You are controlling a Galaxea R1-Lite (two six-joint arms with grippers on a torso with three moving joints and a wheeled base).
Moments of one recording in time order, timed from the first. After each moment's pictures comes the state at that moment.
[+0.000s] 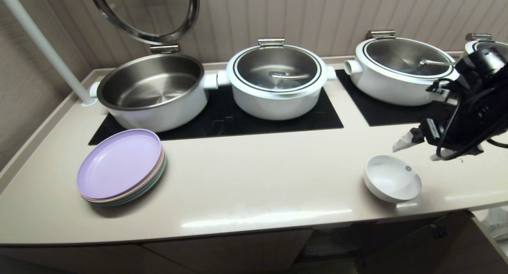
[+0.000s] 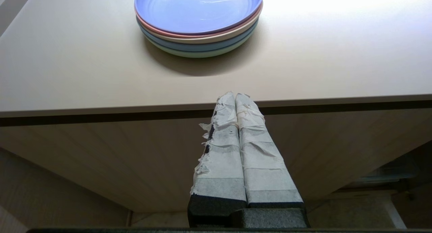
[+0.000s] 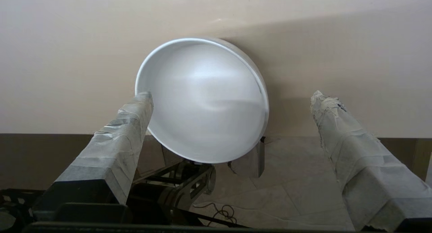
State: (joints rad) left arm 0.00 0.00 0.00 0.00 0.01 -0.03; right arm -0.02 1.78 -1.67 0.88 0.21 0.10
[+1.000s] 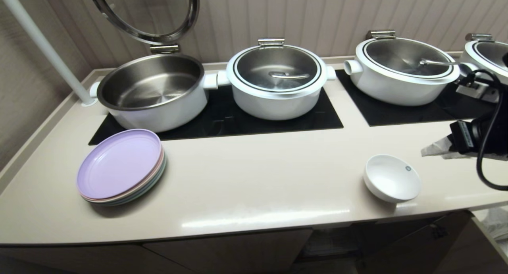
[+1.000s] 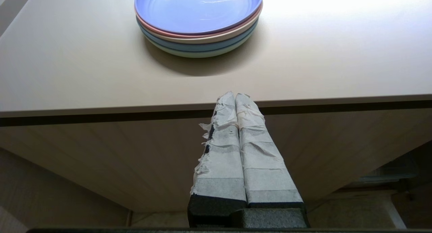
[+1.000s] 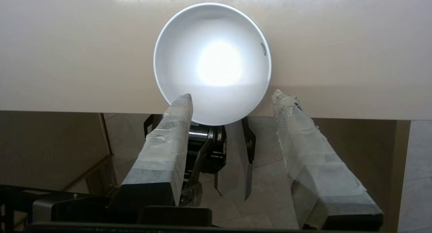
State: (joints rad) left arm 0.00 0.00 0.00 0.00 0.01 -0.03; right arm -0.01 1.53 -1.42 0.74 0.21 0.04
